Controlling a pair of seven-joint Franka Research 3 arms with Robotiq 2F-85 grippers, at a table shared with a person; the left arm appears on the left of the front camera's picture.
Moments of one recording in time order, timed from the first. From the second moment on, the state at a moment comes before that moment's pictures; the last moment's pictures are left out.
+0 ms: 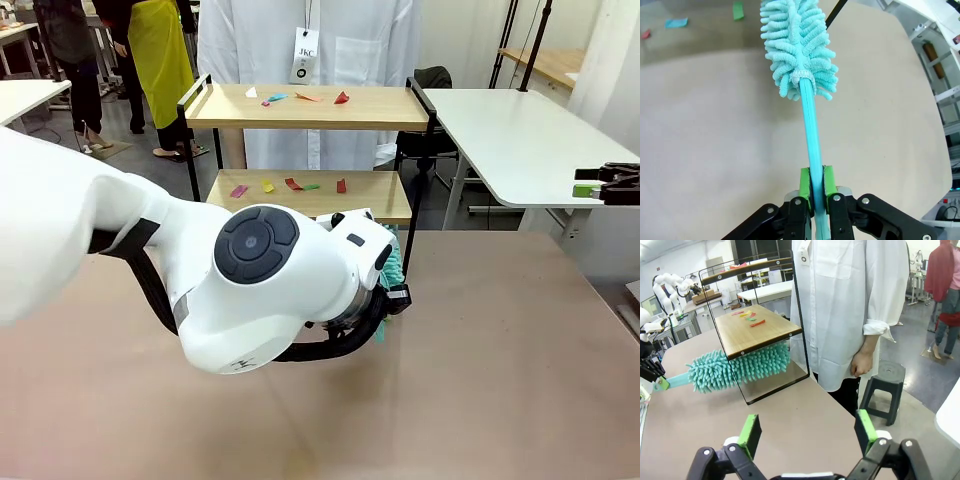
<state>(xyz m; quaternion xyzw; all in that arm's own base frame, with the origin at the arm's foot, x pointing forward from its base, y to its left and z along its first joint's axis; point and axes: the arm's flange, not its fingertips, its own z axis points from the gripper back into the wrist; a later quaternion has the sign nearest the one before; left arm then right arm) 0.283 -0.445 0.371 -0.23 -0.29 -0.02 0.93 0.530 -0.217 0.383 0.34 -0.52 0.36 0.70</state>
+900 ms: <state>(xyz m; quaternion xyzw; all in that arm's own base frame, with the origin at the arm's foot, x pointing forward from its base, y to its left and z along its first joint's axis) 0.295 -0.440 0.327 -0.20 -0.28 -0.02 0.94 0.530 -0.217 0.383 0.34 -0.52 0.36 0.70</state>
